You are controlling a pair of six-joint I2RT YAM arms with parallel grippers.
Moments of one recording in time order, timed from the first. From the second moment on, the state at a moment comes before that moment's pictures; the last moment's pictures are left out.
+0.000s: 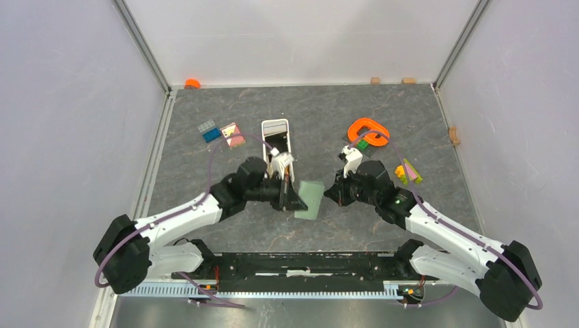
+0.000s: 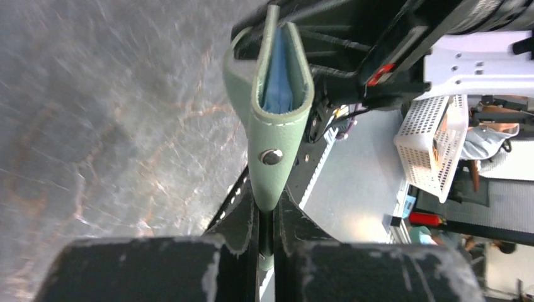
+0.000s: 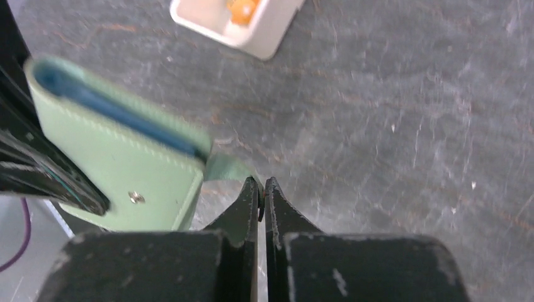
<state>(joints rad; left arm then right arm) -0.75 1.16 0.69 -0.05 0.57 -0.63 0.70 0.98 0.56 -0.11 -0.17 0.38</state>
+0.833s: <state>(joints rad) -0.95 1.06 0.40 0.04 0.20 -0.88 0.71 0.86 0.39 -0.29 -0.30 0.33</state>
